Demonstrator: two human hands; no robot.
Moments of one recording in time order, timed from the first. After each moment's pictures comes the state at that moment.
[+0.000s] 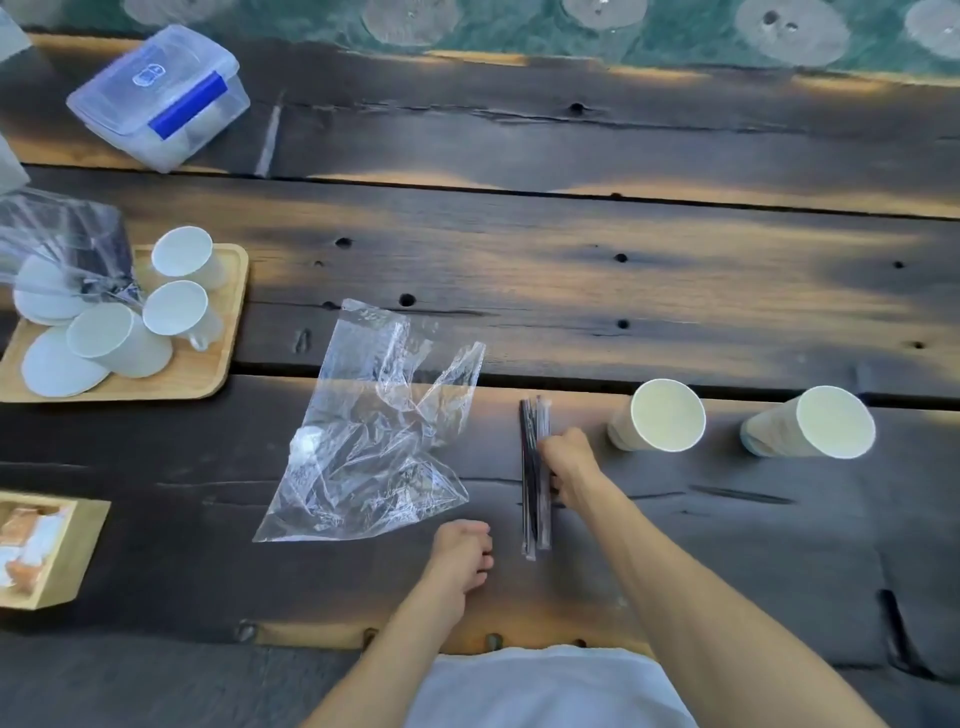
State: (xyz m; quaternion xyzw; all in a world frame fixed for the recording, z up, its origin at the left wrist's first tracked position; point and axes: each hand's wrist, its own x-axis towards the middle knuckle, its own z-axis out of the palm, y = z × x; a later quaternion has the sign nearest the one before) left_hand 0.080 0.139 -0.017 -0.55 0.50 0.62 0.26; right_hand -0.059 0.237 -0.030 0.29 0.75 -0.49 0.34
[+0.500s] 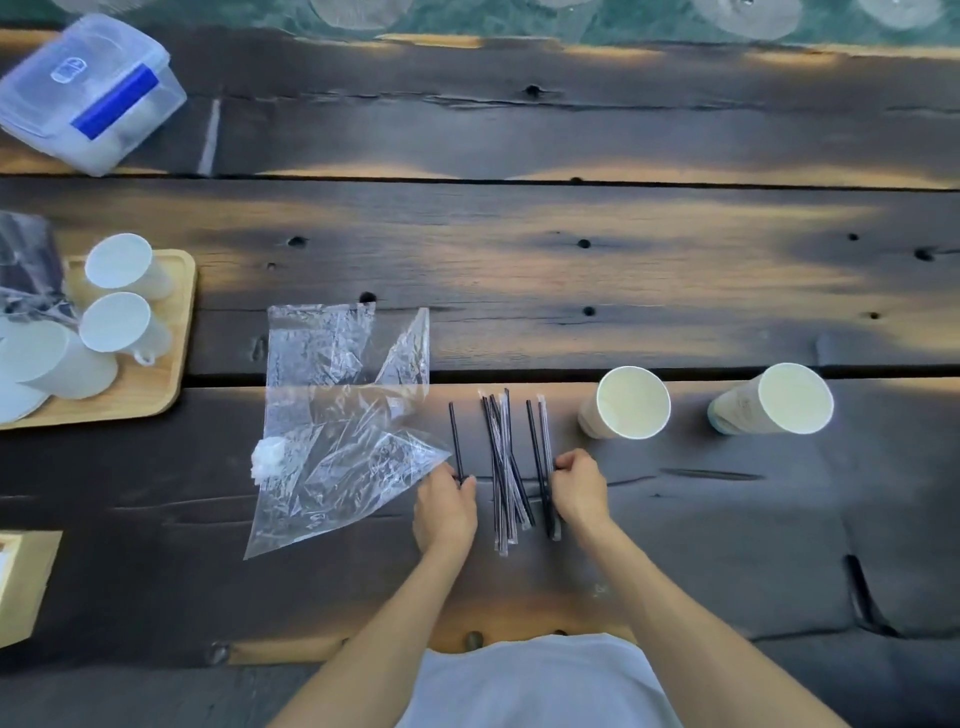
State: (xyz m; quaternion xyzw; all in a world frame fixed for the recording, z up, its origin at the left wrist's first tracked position) left_hand 0.031 0.152 -0.040 -0.43 0.81 0.35 0.20; right_hand -0.027 0.296 -0.045 0.25 0.85 -0.37 0.29
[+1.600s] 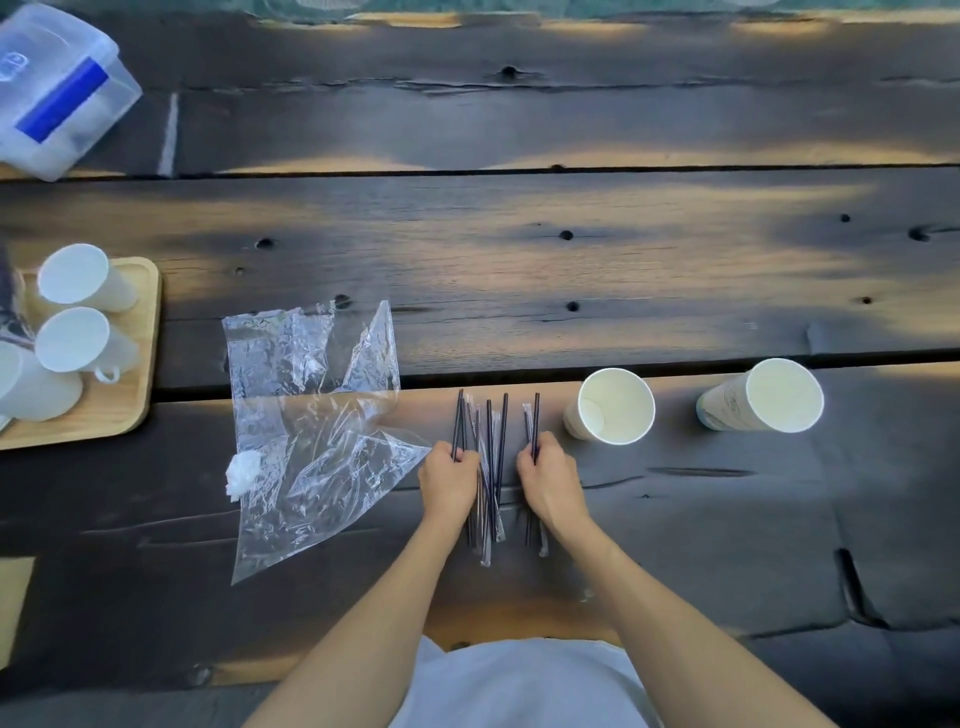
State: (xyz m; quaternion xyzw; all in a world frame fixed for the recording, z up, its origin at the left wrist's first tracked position) left_hand -0.016 0.165 -0.050 -0.44 0.75 0.47 0.16; right_hand -0.040 0.287 -0.041 0.13 0.89 -0.35 0.27
